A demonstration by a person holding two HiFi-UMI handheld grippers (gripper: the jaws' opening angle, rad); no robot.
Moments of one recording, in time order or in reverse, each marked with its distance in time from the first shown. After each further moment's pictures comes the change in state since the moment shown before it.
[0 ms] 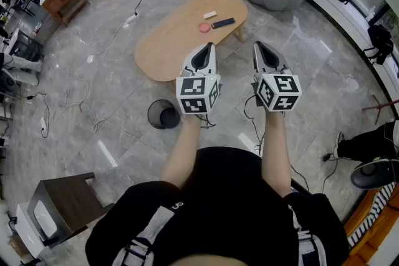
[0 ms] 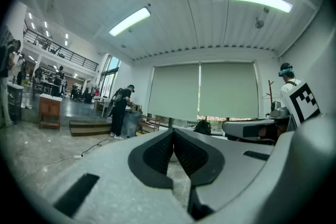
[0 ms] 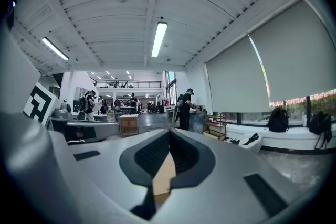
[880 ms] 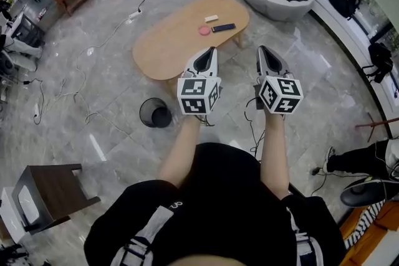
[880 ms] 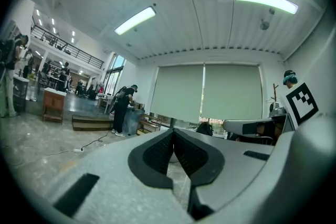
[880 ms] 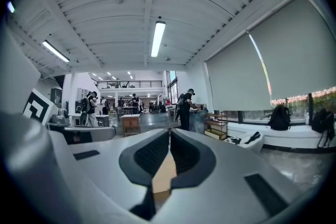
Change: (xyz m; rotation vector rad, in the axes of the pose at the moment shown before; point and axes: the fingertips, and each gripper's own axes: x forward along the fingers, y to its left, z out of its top) left arm 0.008 -0.025 -0.023 -0.060 -0.002 0.036; right arm -0.009 -0.037 -0.010 0.016 0.015 0.024
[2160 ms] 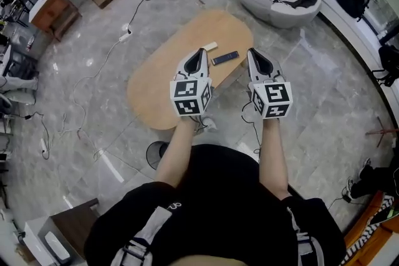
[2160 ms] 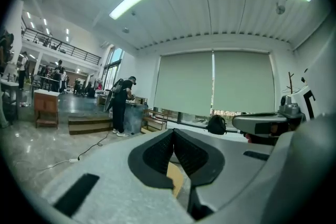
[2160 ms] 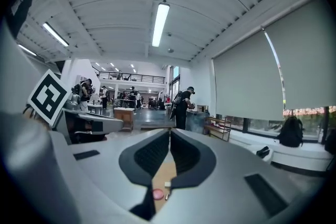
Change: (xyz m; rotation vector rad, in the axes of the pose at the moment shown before) left arm 0.310 0.175 0.008 0.039 0.087 0.011; right arm 0.316 -0.100 -0.004 -0.123 0.024 0.002
